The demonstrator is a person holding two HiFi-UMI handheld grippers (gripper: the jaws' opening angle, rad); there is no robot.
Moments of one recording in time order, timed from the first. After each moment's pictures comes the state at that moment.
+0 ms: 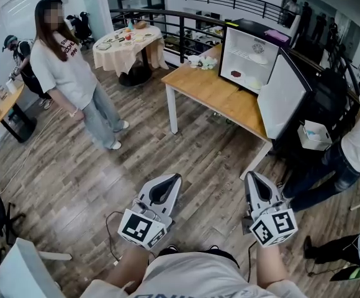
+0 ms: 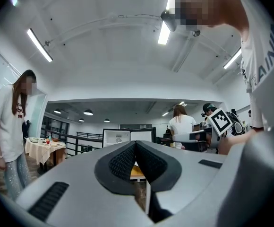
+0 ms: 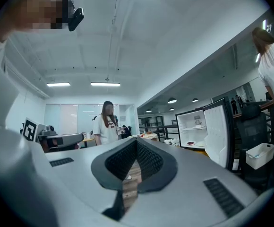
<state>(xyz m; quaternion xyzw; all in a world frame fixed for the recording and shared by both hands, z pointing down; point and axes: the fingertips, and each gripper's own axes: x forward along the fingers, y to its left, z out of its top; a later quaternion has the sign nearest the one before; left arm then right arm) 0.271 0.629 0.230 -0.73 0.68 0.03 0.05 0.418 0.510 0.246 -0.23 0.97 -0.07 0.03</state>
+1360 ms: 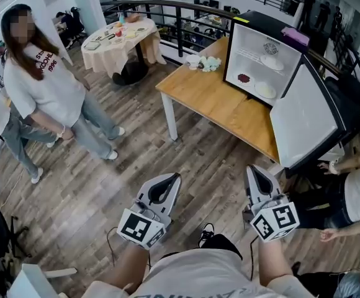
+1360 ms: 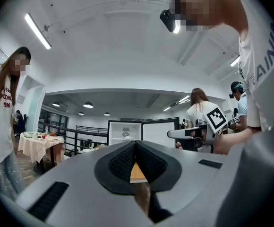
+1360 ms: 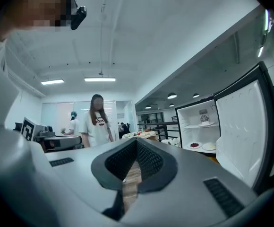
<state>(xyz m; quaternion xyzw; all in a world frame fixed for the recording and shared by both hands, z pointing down) 0.141 0.451 0.258 -0.74 0.68 0.01 0.01 0.277 0.328 0.267 -0.22 0.97 -0.08 0.01</state>
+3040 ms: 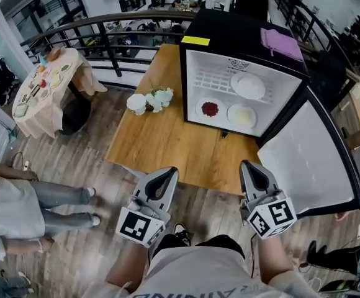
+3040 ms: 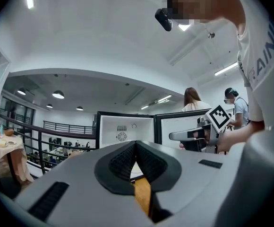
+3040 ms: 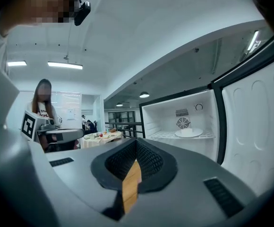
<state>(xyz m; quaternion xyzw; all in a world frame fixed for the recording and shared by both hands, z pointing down) -0.032 0.022 0.267 -0.85 0.53 -0.01 0.01 0.132 -0.034 0.287 -0.40 0.91 -0.09 -0.01</state>
